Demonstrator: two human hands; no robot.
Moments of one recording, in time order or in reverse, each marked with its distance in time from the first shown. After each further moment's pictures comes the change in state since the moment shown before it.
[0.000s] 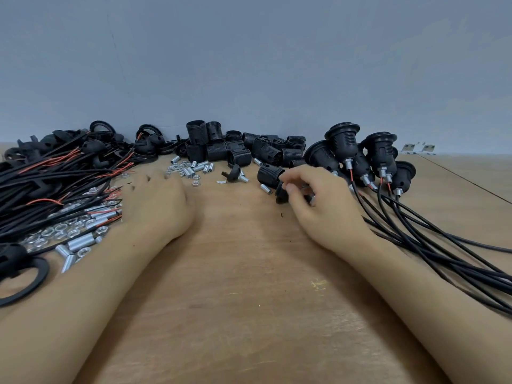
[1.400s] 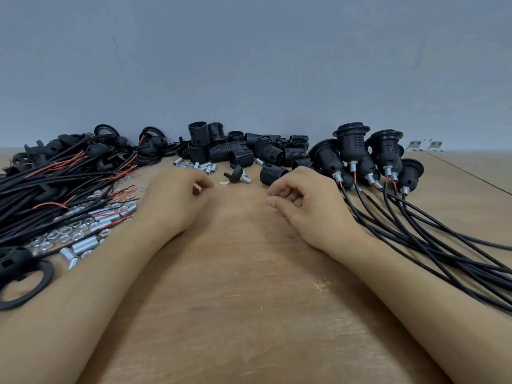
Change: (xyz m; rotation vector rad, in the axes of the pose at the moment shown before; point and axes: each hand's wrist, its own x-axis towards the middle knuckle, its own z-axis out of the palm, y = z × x) left_hand 0.008 0.003 0.002 -0.525 0.145 0.230; right_hand 0.004 -0.009 0.012 0.133 -0.108 0.109
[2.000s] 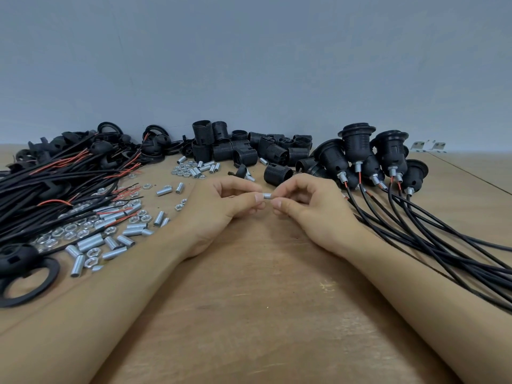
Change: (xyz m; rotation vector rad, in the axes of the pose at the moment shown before) left_hand -0.021 0.042 0.017 -1.135 -0.292 -0.273; right_hand -0.002 0.002 0.001 0.412 -0.079 0.200
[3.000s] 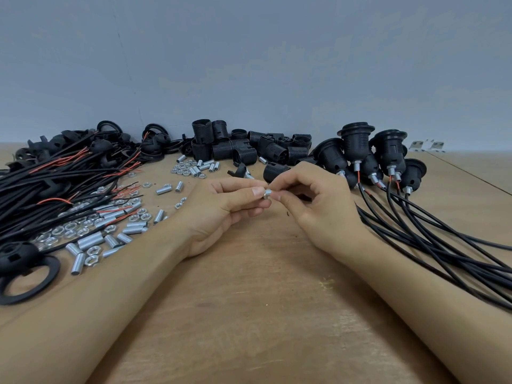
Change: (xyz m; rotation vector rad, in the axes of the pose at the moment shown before) left_hand -0.002 0.005 -0.001 -0.284 -0.112 -0.104; right_hand -0.005 -0.006 0.002 -0.181 0.099 -0.396
